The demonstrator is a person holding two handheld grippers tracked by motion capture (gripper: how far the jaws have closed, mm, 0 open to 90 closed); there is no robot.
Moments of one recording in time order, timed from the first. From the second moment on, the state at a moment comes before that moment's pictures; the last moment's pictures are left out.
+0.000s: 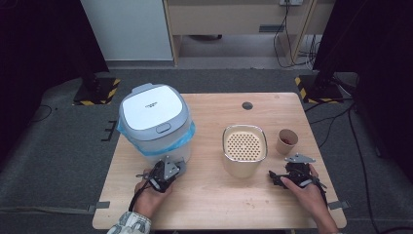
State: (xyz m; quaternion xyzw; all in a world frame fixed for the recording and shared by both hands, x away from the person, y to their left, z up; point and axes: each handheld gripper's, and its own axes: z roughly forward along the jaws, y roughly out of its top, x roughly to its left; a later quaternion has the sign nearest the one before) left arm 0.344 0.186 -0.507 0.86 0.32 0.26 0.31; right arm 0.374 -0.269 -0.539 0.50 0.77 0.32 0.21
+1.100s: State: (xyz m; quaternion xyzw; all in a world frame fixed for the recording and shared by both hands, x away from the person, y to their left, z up) left arm 0.348 0.184 -0.517 0.86 0.33 0.24 0.30; right arm 0.375 -0.271 -0.538 0.50 0.78 0.32 0.21
